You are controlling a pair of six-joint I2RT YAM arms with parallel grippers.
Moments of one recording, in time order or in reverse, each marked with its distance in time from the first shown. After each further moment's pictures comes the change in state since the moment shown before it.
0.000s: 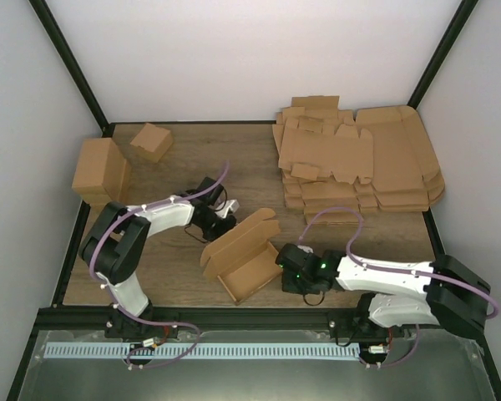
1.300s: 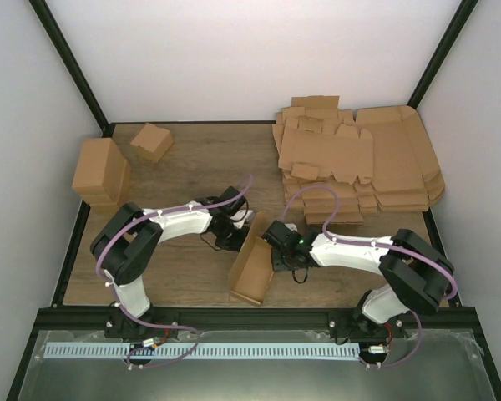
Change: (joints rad) left arm -0.182 0.045 0.039 -0.014 -0.145 -0.073; right arm -0.143 0.311 0.205 0.077 0.097 -0.362
